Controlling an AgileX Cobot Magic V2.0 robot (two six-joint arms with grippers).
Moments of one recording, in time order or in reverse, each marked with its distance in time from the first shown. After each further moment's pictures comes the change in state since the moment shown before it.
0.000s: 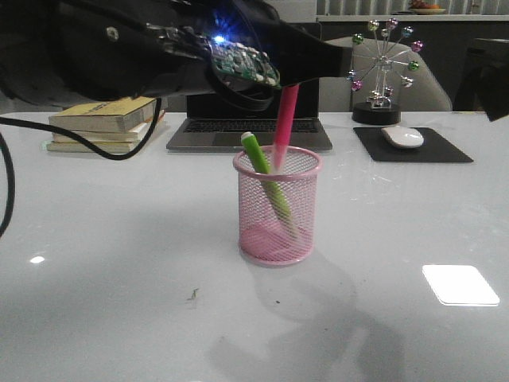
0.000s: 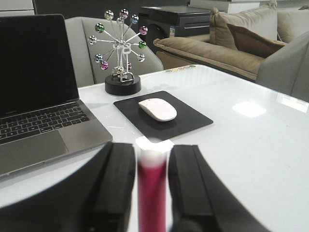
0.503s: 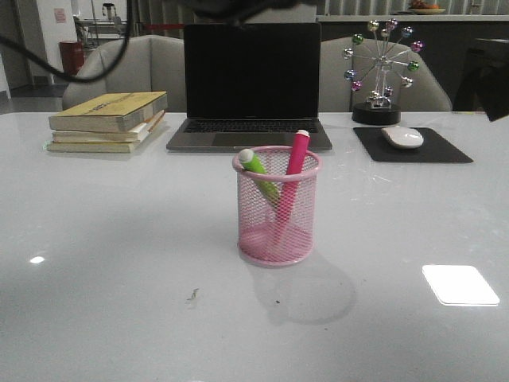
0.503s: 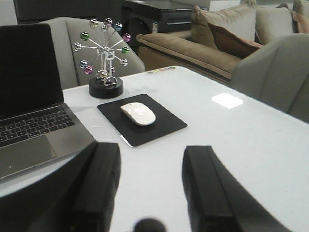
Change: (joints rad) left arm 0.000 -0.295 -0.002 0.009 0.364 0.000; right arm 0.000 0.000 0.000 0.000 0.000 0.000
